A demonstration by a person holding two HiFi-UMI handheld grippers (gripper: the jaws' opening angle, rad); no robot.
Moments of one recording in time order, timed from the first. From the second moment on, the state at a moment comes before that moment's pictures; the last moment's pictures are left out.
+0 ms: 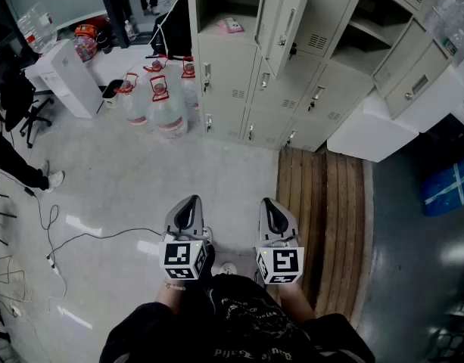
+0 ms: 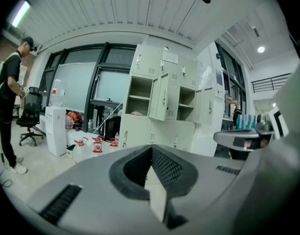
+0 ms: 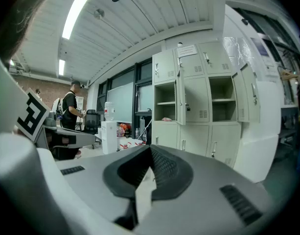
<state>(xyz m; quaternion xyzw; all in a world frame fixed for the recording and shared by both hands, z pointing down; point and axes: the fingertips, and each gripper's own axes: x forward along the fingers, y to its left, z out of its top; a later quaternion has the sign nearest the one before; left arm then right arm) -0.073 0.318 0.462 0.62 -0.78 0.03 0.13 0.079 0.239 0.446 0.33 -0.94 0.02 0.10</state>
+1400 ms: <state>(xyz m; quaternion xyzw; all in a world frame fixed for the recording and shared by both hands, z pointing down) -0.219 0.244 0.438 0.66 -0.74 0.02 0.09 -0.066 0.192 0.431 0.37 -0.93 0.03 0.05</state>
